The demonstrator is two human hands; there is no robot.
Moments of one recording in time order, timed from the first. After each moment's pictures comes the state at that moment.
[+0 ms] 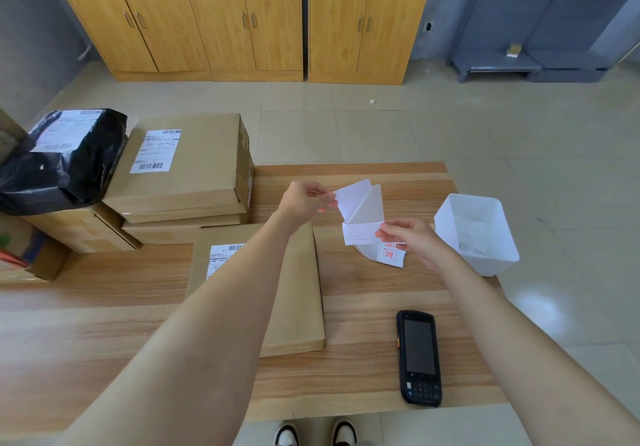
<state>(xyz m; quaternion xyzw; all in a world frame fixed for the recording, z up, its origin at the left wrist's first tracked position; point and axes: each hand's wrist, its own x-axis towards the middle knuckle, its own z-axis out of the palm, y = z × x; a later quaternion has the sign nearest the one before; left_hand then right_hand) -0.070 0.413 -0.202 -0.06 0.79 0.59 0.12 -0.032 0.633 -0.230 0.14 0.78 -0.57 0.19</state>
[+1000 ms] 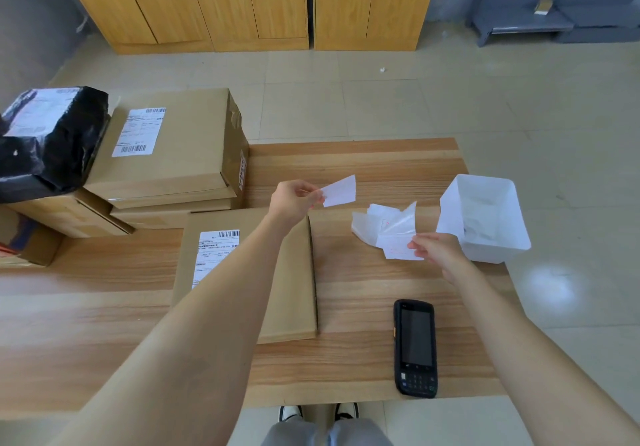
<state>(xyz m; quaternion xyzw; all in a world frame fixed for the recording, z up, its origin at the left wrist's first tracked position) -0.074 0.417 -0.243 -0.13 0.83 0.54 0.10 -0.028 0.683 -0.291 0.32 0.76 -0.54 0.17</state>
